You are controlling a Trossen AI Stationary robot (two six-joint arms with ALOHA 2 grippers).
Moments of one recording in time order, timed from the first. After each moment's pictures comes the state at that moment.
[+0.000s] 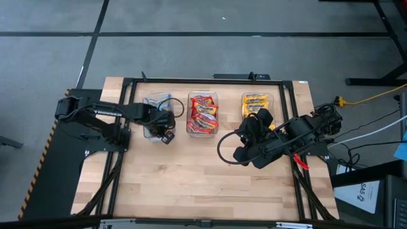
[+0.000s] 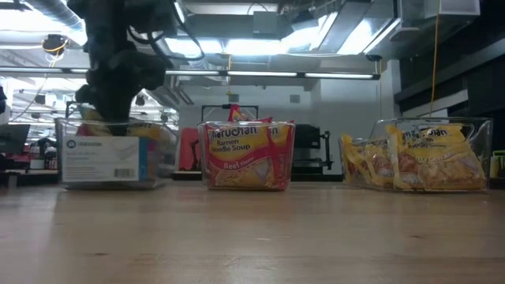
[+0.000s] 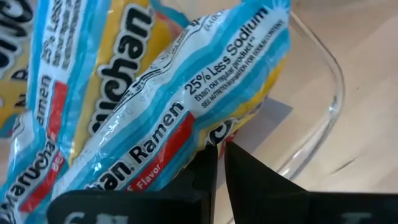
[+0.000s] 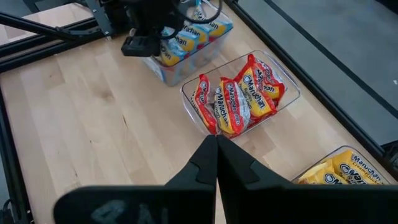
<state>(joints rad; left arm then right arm) 0.08 1.28 0.86 -0.90 -0.03 -0.83 0.52 1.74 2.23 -1.57 0.71 0.86</state>
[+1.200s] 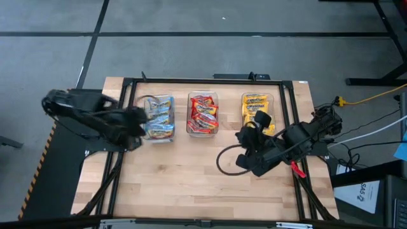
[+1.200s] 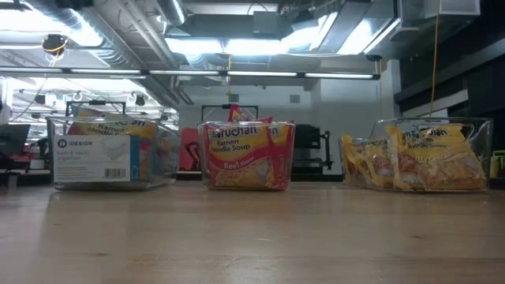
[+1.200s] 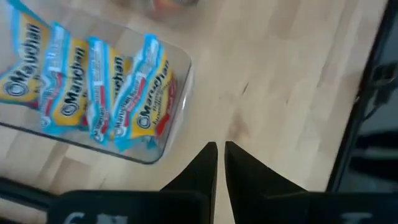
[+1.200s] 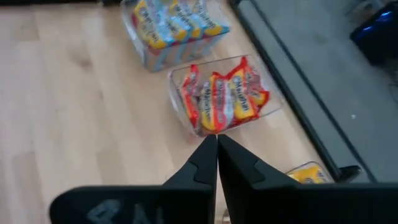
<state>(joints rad) -0.26 1.03 1.32 -1.39 -0.10 -0.69 0.55 1.73 2.14 -1.57 0.76 0.69</state>
